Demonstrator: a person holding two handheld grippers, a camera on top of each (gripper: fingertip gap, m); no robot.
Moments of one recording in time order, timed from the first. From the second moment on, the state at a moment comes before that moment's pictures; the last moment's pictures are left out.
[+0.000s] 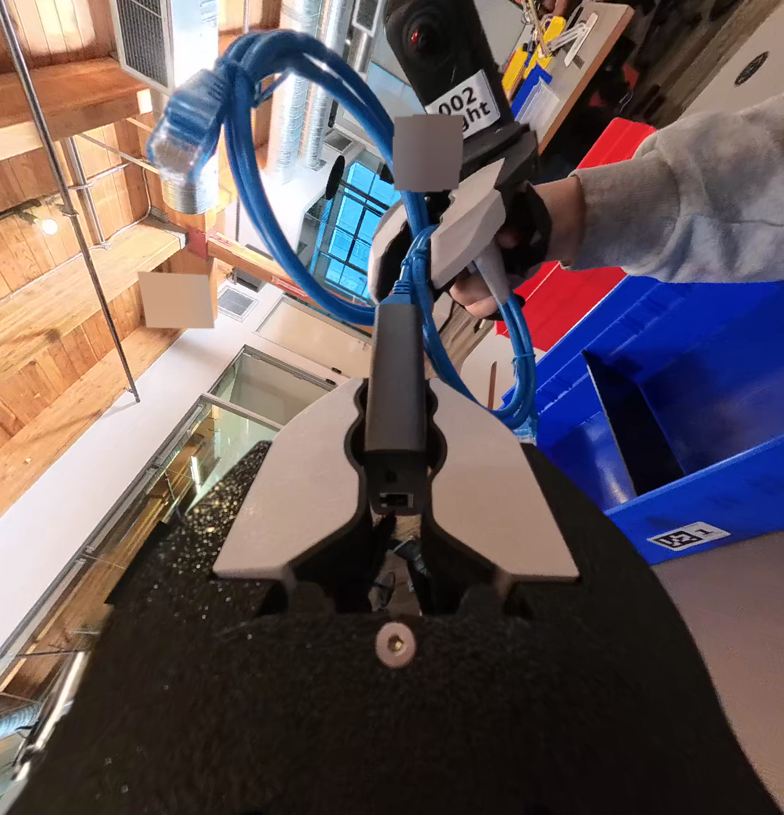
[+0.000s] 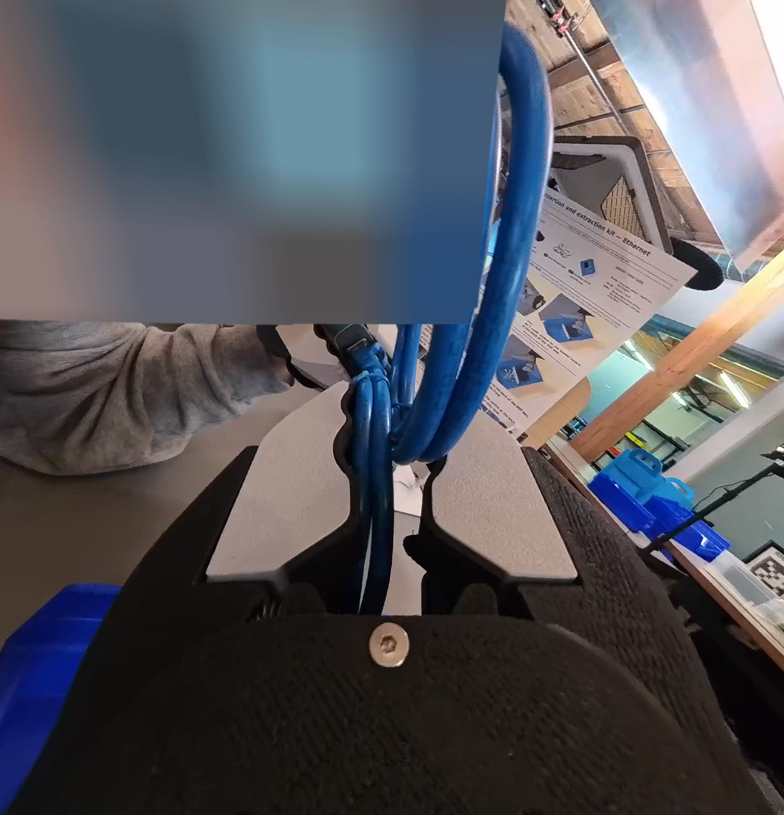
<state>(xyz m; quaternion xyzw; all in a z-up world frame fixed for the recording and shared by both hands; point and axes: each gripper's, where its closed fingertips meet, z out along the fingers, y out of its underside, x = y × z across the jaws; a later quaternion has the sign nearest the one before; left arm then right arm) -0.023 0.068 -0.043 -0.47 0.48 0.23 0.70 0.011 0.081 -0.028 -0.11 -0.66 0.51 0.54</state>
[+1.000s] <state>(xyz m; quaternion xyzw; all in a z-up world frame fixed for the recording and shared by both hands) -0.016 0.080 -0.066 -0.43 0.55 0.35 0.63 0.025 0.173 0.002 -0.33 -0.55 0.41 0.65</state>
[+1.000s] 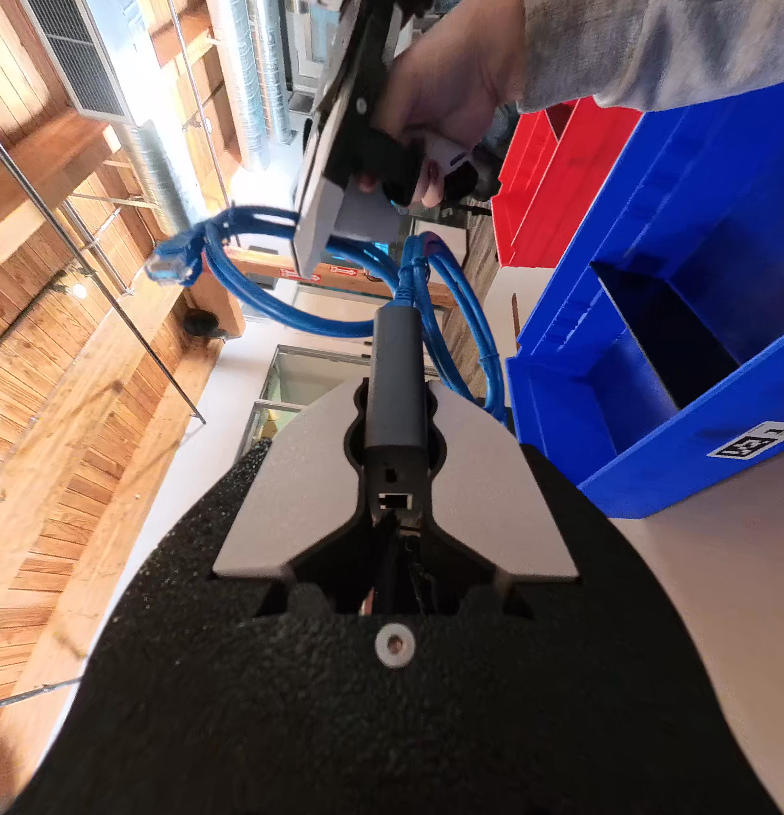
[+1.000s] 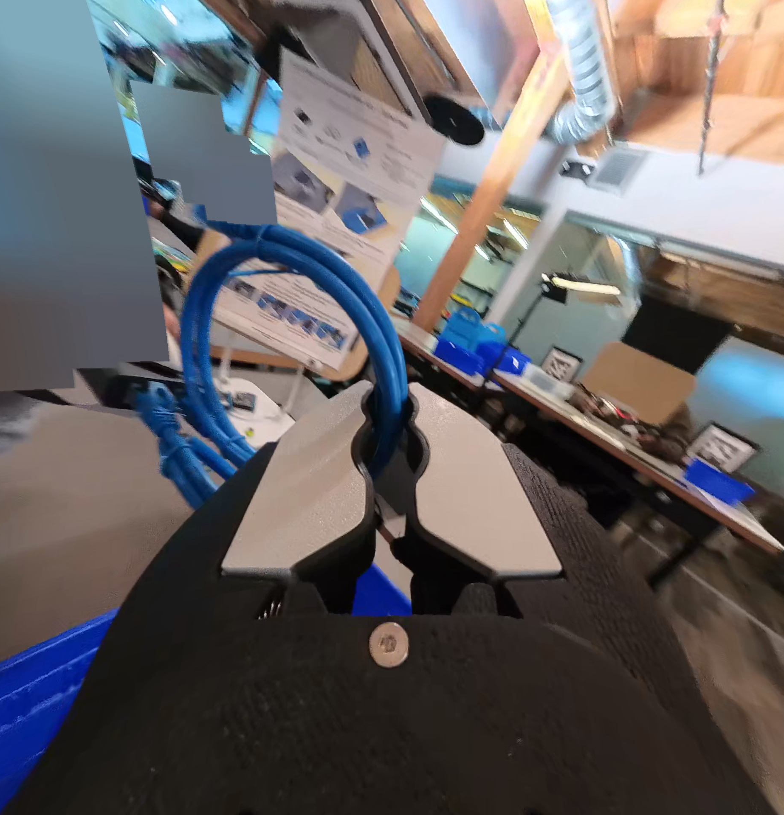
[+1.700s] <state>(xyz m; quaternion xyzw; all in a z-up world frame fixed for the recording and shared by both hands) -0.084 0.118 -0.068 -0.63 0.36 0.33 0.61 0.015 0.179 -0.013 -0.24 -0.59 0.04 0.77</state>
